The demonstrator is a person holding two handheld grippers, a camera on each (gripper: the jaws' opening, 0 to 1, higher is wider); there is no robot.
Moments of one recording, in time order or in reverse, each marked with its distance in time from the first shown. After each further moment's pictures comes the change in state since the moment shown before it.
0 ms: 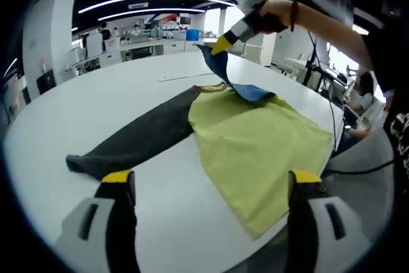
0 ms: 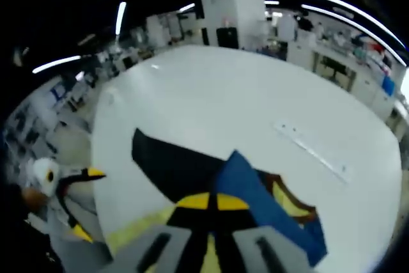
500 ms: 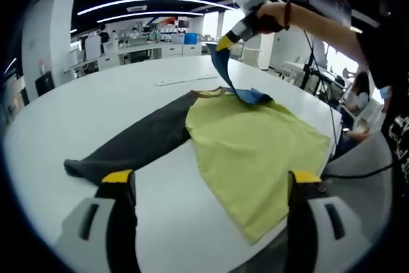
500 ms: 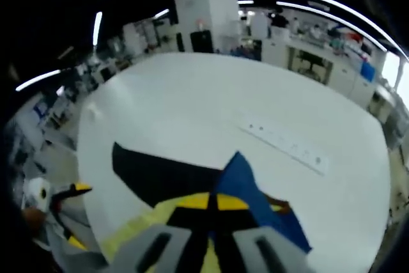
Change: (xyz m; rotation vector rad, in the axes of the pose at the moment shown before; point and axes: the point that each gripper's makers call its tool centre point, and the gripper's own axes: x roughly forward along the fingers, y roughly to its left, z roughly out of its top) left arm 0.001 -0.004 0.009 0.000 -0.025 -0.014; right arm -0.033 -0.051 0.007 0.117 -0.023 -0.120
